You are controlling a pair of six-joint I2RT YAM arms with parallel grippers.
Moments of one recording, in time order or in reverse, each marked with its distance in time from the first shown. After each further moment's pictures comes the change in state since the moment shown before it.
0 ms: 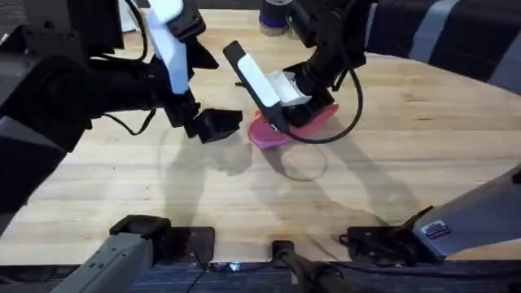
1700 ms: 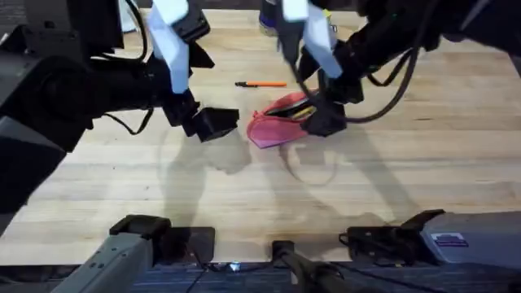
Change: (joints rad) left arm 0.000 0.000 0.000 0.004 -0.052 0.002; right arm -0.085 -0.251 -0.003 -0.098 -0.108 0.530
